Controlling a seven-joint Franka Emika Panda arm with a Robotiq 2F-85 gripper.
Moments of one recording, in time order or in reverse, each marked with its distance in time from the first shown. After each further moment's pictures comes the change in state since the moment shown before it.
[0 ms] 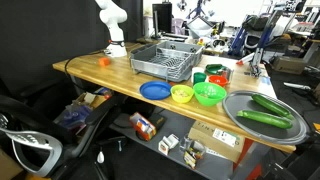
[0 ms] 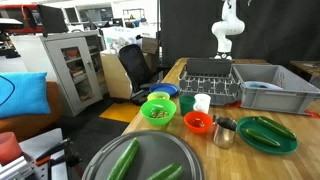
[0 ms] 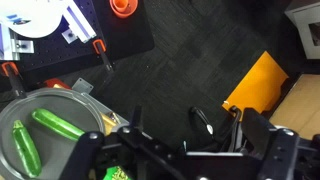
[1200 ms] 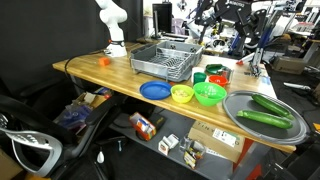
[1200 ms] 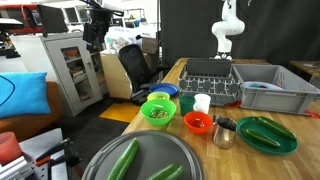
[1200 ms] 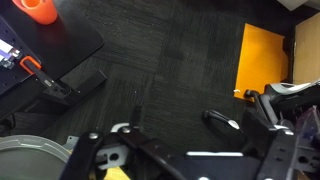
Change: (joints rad) arm -0.052 0.666 0.014 0.110 0.155 0.396 0.179
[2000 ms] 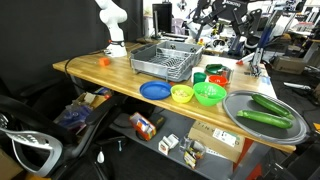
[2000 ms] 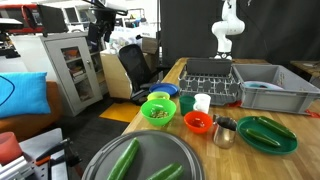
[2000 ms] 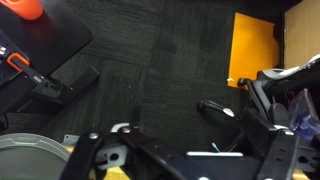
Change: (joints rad) arm 0.002 0.017 -0.024 0.009 0.007 0.050 0.030
